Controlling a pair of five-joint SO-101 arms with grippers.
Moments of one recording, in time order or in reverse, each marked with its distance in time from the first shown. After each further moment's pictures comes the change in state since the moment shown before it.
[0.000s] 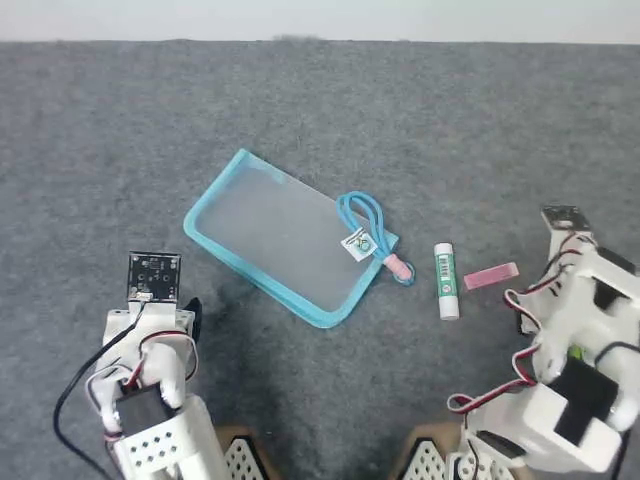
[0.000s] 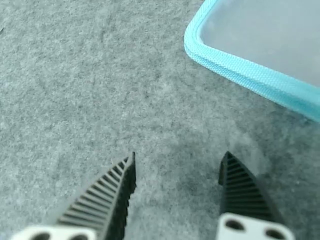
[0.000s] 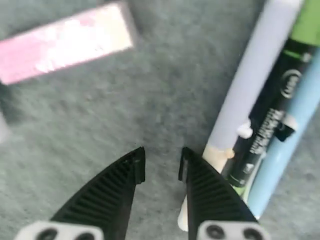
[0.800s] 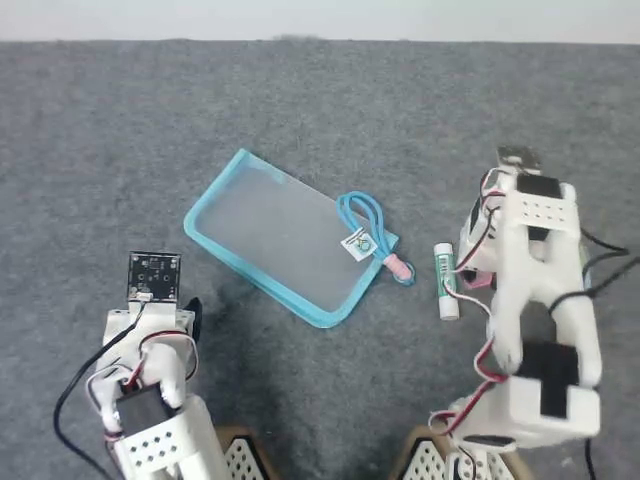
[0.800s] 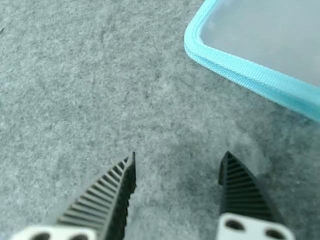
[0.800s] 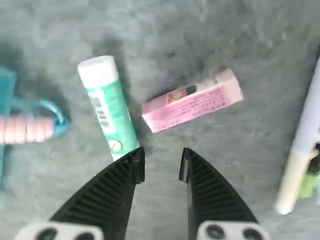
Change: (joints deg) left arm 0.0 0.0 0.0 0.0 0.0; right arm -25.0 4.4 -19.8 17.2 -37.8
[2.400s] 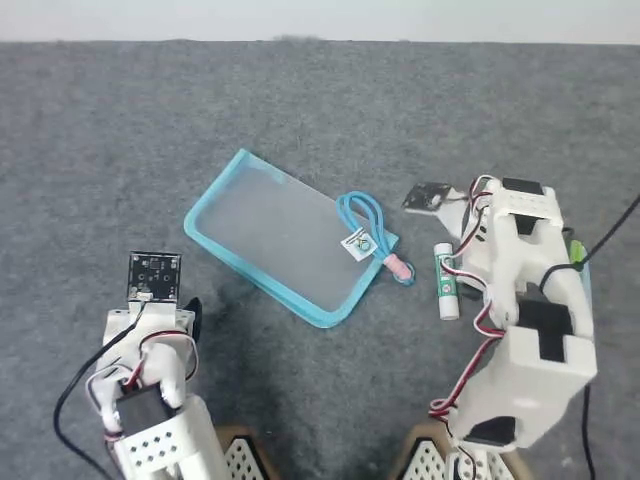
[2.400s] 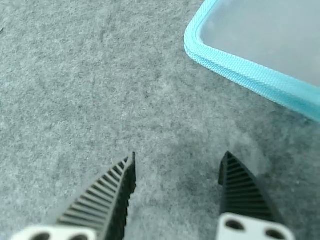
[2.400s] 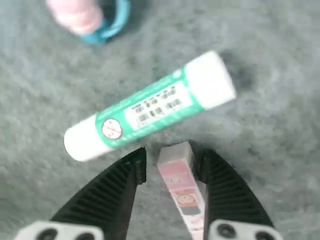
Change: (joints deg) left arm 0.0 0.0 0.0 0.0 0.0; right arm -0.3 13.3 -2.5 -6.3 75.6
